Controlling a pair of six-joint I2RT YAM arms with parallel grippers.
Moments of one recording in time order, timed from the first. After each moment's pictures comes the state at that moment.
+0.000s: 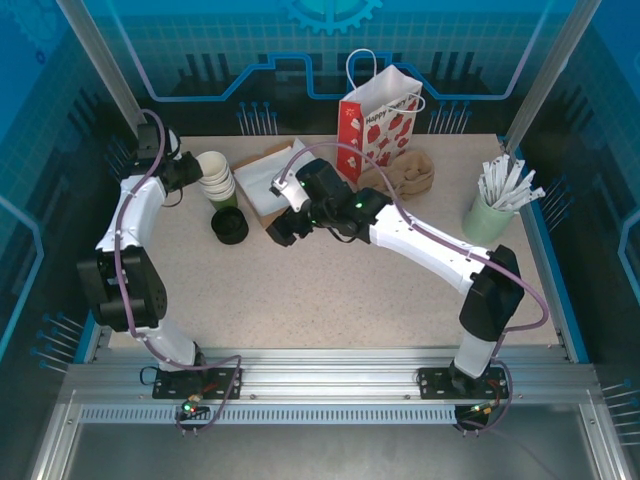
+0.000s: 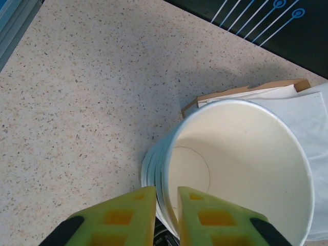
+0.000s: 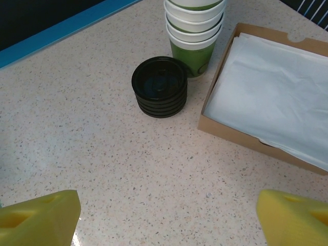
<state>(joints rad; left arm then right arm) 0.19 1.69 1.48 -0.60 0.11 -0.32 0.86 1.76 1.64 -0.58 -0.08 -0.02</state>
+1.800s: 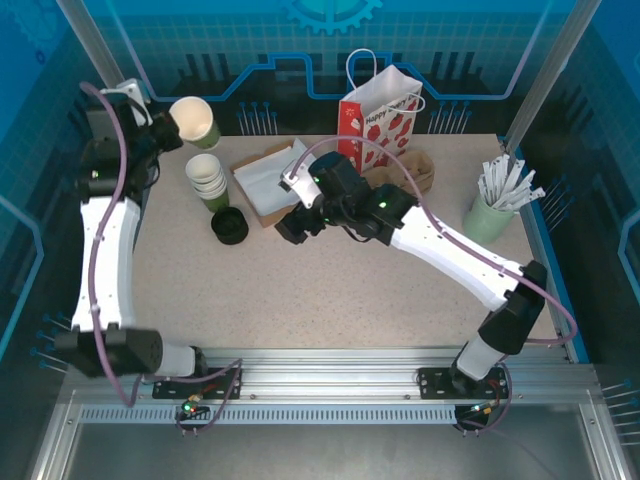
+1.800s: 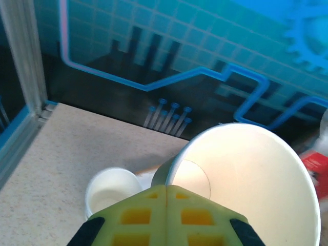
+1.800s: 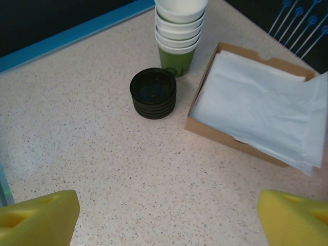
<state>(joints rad) 0.13 1.35 1.65 -0.67 0.11 -0.34 0.87 1.62 1.69 -0.72 0.00 -0.05</state>
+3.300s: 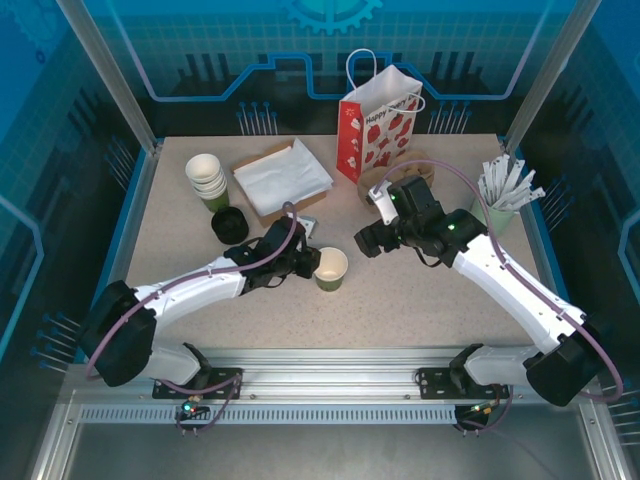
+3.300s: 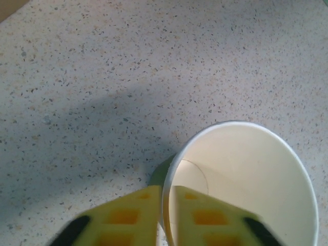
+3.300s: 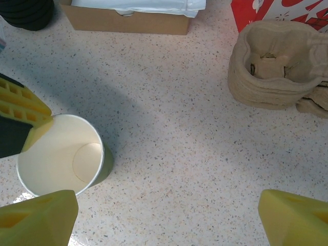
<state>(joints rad) -0.70 1.39 0.84 -0.24 -0.01 -0.42 0.59 1.26 1.22 -0.81 0.05 0.01</state>
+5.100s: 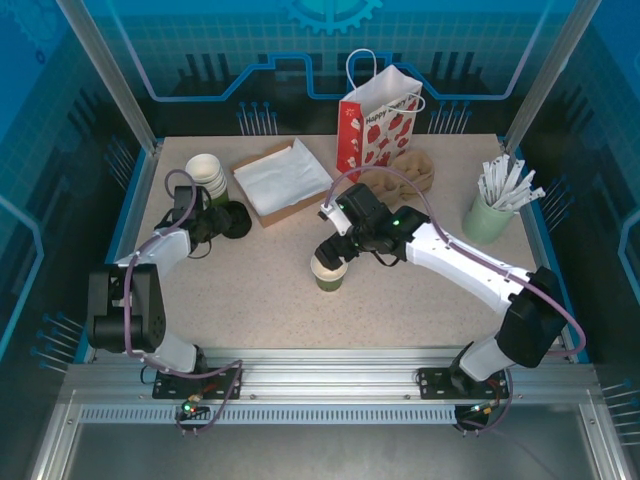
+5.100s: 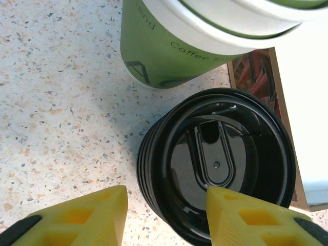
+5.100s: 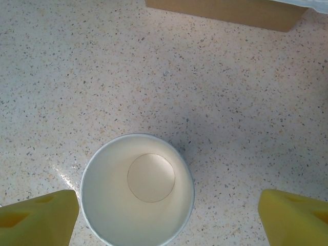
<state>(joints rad) 0.08 1.54 0.87 -0.20 0.05 -0.53 0.77 1.52 1.30 -0.73 -0.01 0.03</state>
